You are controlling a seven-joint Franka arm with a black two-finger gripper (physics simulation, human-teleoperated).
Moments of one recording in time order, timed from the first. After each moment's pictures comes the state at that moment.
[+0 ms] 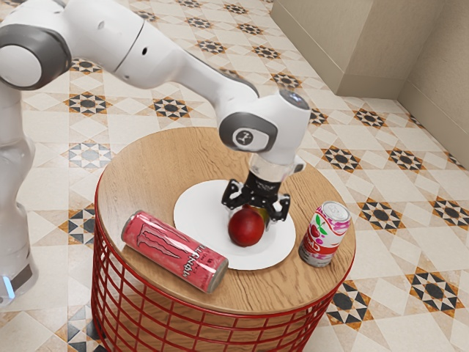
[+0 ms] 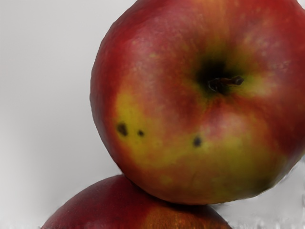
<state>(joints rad) -0.29 0.04 0.07 -1.99 -0.07 2.00 -1.36</state>
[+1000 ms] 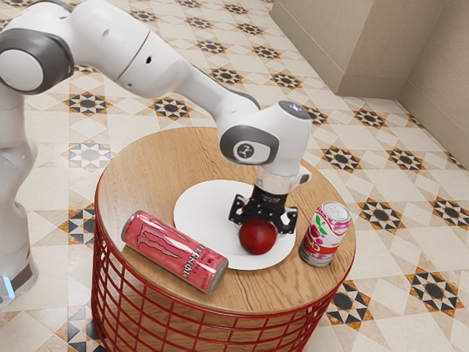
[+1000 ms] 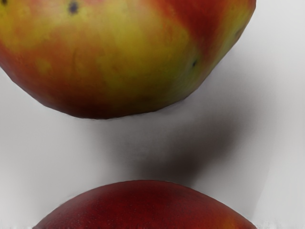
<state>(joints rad) -0.34 0.07 0.08 -2.00 -0.11 2.10 -1.37</state>
